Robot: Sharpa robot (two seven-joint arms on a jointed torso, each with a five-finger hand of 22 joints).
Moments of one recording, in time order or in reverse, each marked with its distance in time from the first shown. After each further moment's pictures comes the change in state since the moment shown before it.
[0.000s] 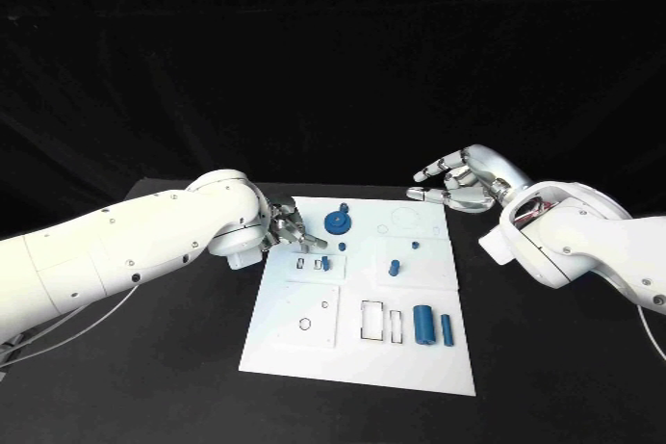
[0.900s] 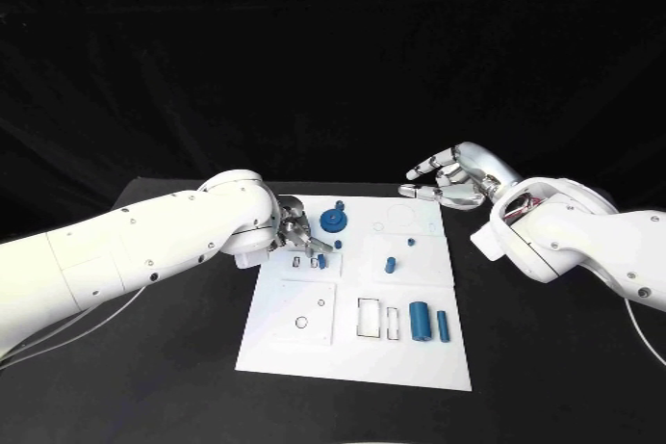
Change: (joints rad) left arm 0.000 0.068 -0.012 -0.045 -0.035 0.052 -0.019; left_hand -0.015 0.007 -0.005 0.000 0.000 -0.004 -0.004 0.004 0.010 0.000 0.000 0.000 -0.003 0.000 0.000 0.000 0.000 0.000 0.007 0.000 0.003 0.010; right arm -0.002 0.015 -0.001 -0.008 -0.004 -0.001 -0.009; right_hand -0.004 0.004 -0.018 0.009 0.033 0.000 0.000 0.004 -0.003 -0.003 -0.003 -0.005 0.000 0.000 0.000 -0.008 0.000 0.001 0.000 0.000 -0.009 0.000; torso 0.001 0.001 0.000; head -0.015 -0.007
